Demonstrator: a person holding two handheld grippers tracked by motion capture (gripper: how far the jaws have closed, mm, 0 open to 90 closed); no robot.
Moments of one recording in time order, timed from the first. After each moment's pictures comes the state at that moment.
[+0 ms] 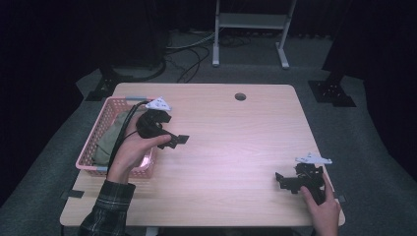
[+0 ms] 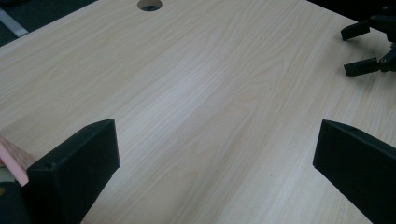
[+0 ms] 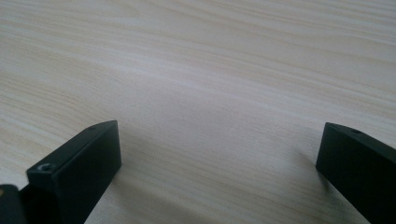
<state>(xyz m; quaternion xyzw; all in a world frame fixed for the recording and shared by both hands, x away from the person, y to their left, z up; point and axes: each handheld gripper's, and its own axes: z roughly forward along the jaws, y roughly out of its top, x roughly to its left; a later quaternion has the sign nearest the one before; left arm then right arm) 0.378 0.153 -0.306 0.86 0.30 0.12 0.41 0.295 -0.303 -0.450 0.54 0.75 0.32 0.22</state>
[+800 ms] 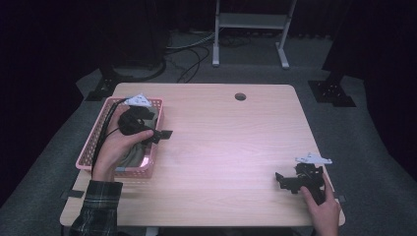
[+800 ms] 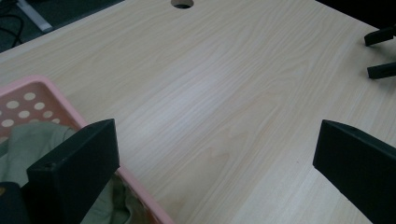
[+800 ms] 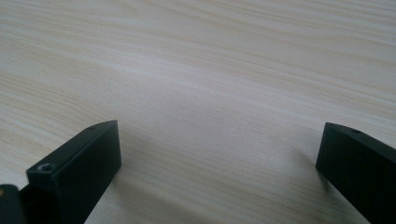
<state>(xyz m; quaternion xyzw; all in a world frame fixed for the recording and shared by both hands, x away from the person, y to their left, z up) 0.383 0.198 -0.305 0.84 0.33 0.13 0.41 0.295 -0.303 -0.450 0.54 0.75 0.32 0.22</state>
